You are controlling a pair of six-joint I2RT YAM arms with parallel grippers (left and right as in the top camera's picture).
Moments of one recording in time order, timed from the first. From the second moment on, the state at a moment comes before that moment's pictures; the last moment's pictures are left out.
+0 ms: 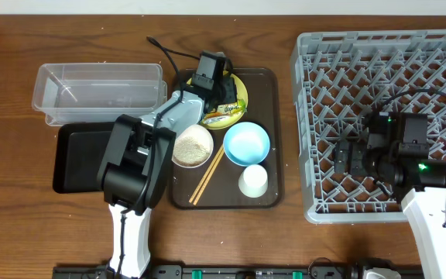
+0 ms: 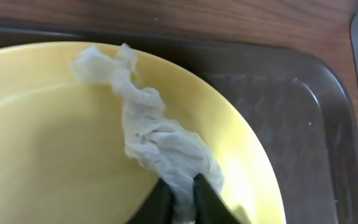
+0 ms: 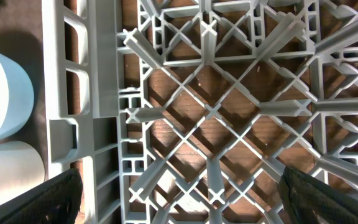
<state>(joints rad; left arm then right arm) -0.37 2.15 1.40 -0.15 0.12 -0.47 -0.05 1.15 0.86 -0.80 -0.14 0.05</state>
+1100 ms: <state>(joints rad) 0.05 1.75 1.40 -0.60 0.10 -0.46 -0.05 1.15 0.86 -0.82 -0.14 0.05</state>
